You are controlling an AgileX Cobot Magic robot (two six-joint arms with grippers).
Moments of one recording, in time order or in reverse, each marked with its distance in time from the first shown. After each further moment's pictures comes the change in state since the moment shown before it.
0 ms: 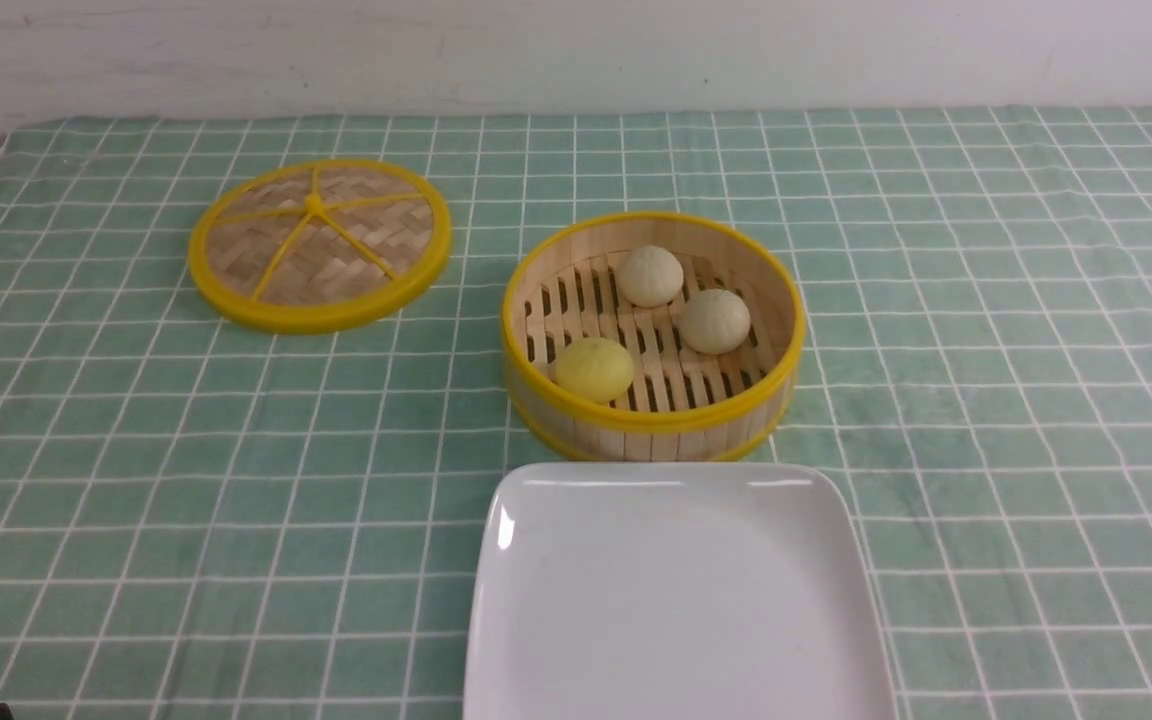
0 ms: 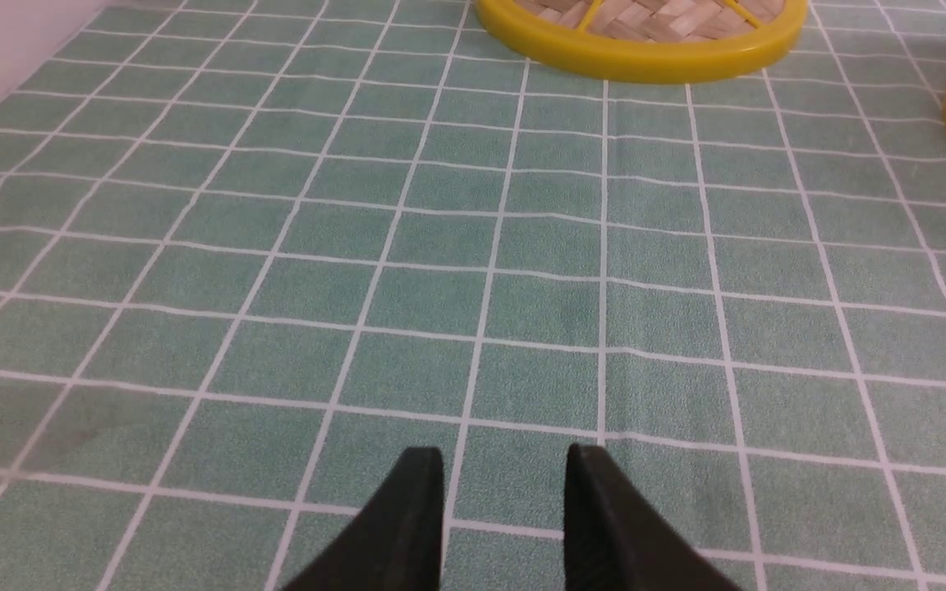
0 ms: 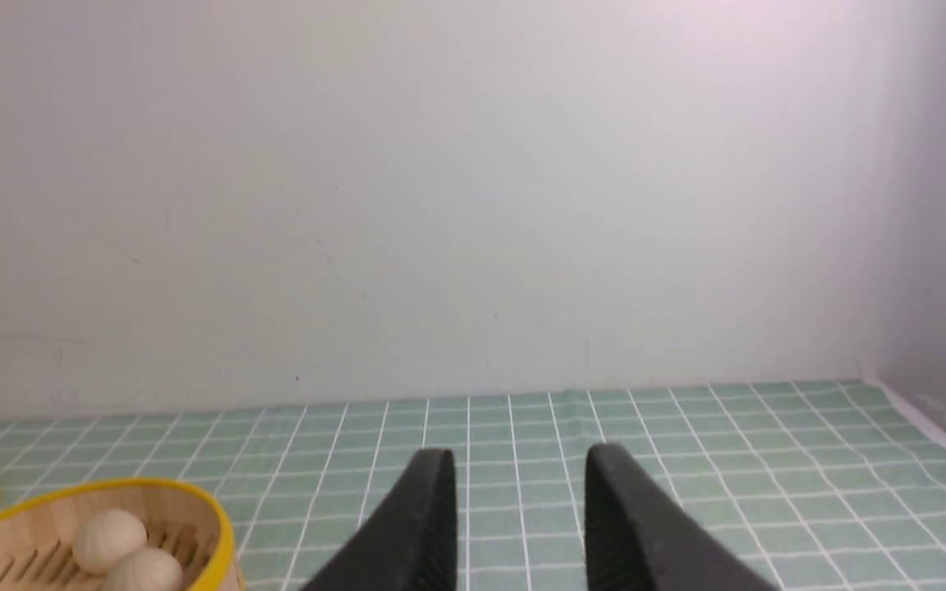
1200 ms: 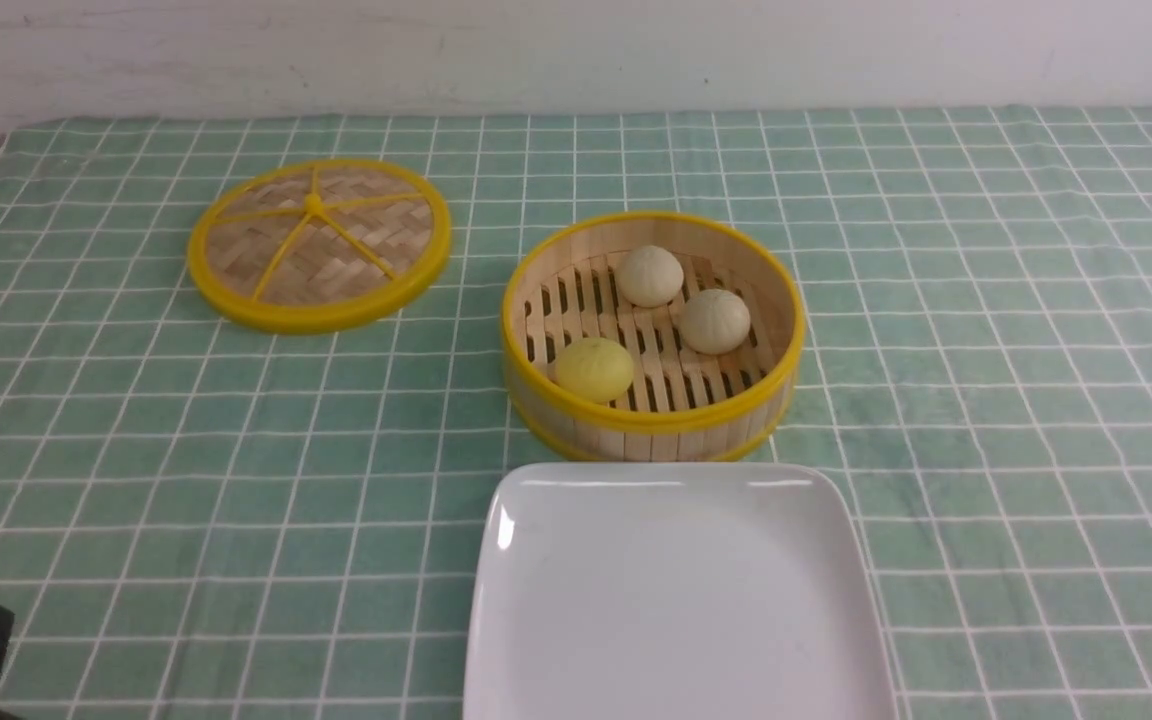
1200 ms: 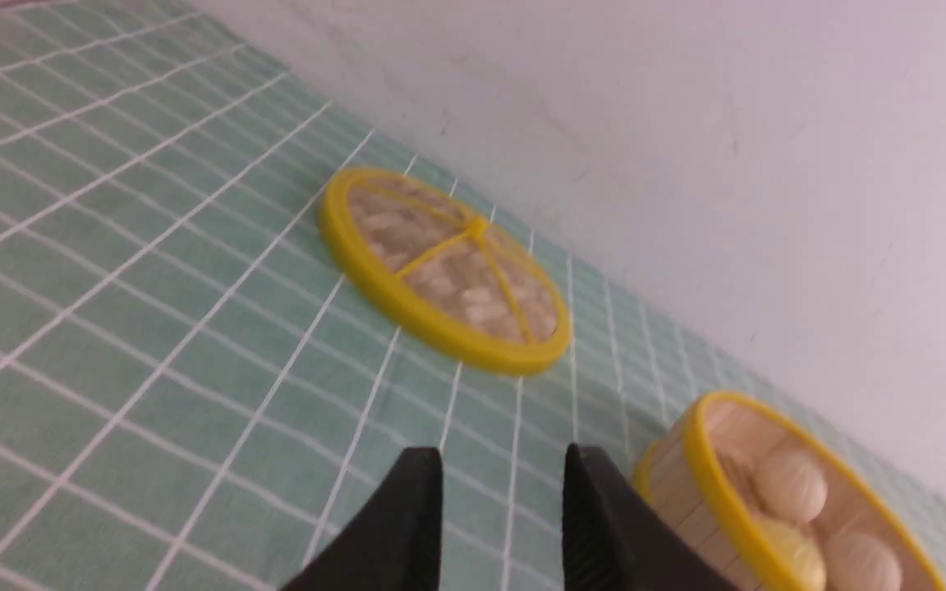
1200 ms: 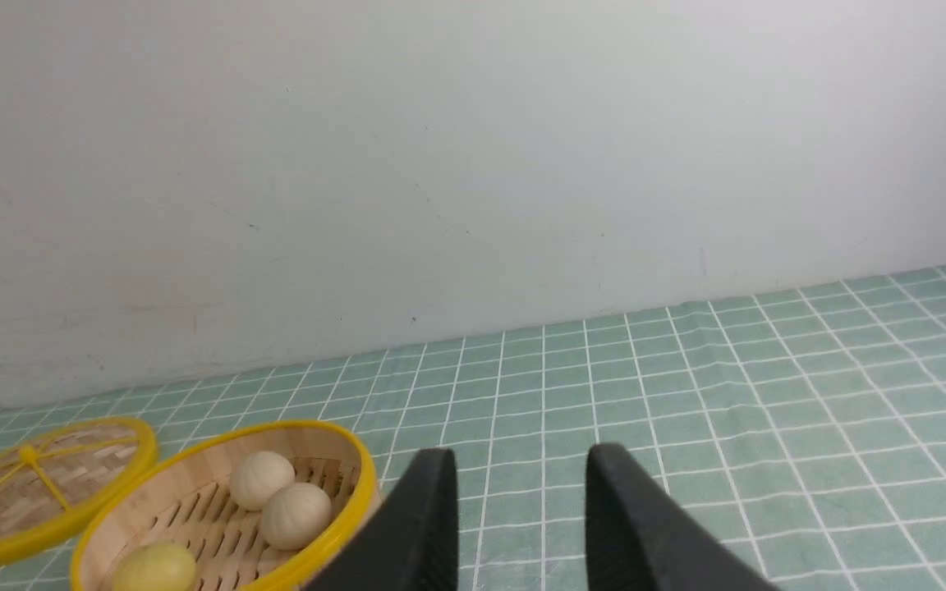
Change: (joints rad) right arm 0.000 0.000 0.016 0.191 0.094 -0.002; left arm 0.000 0.000 0.008 -0.370 -0.337 -0.192
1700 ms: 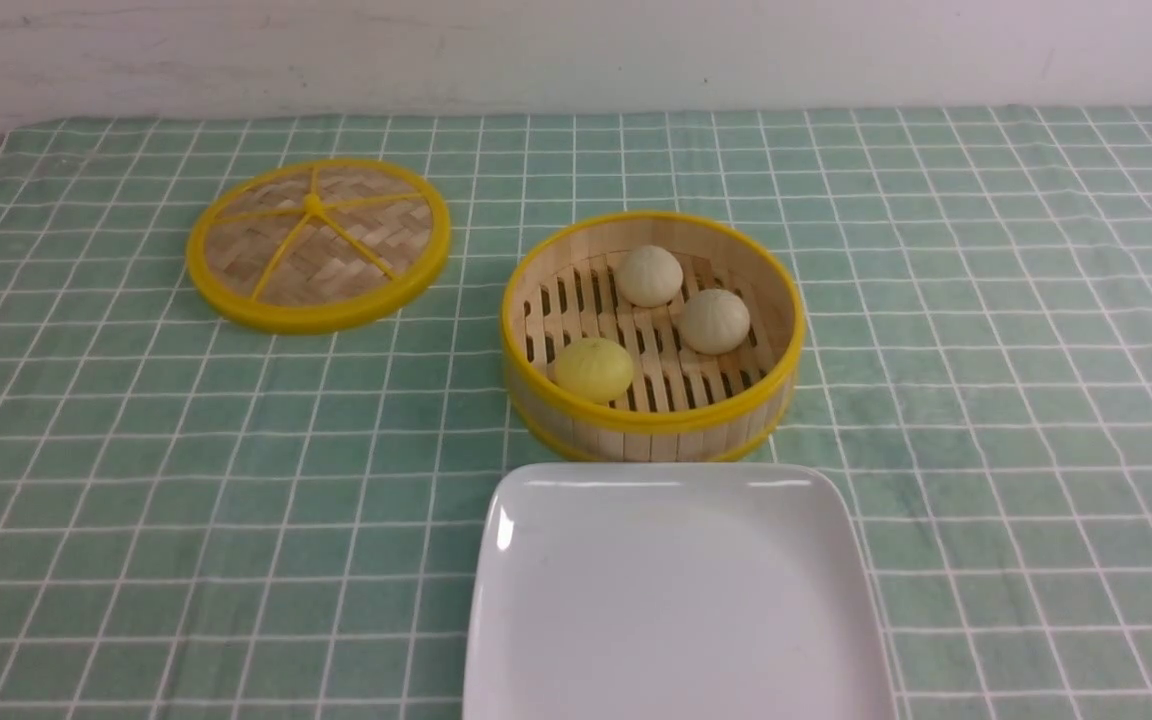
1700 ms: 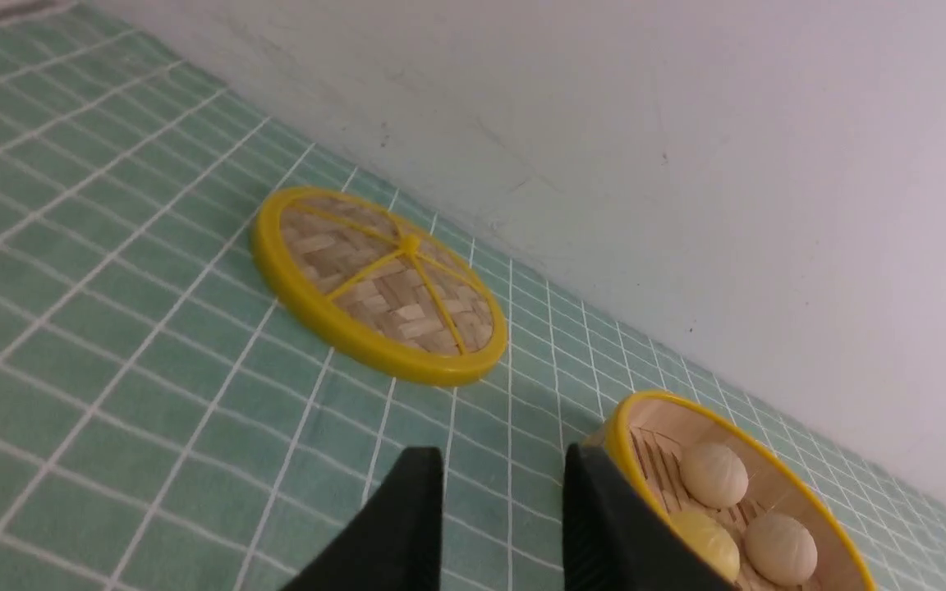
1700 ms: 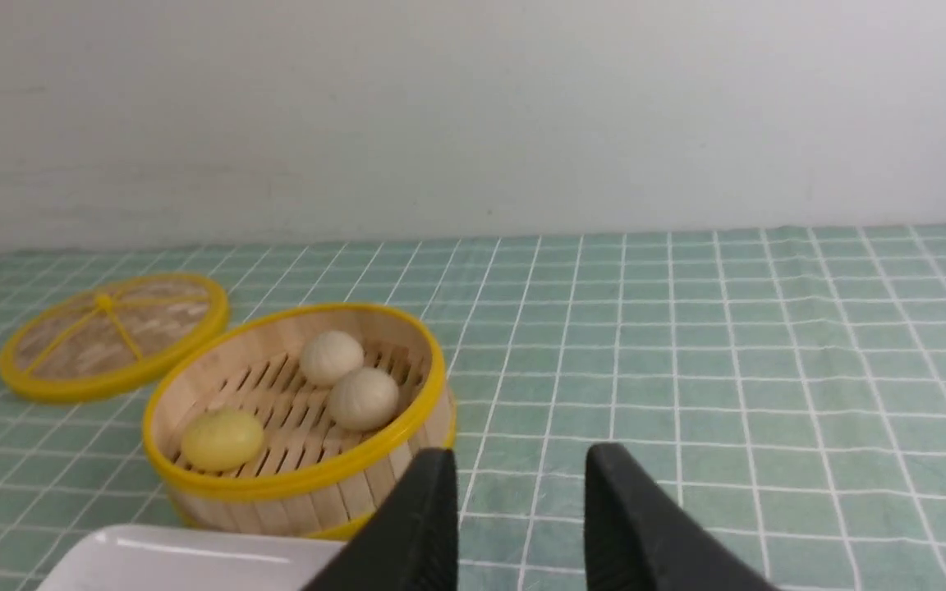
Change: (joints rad) right arm 0.000 0.219 -0.066 0.248 0.057 -0.330; left arm 0.000 0.000 -0.217 -0.019 0.244 0.097
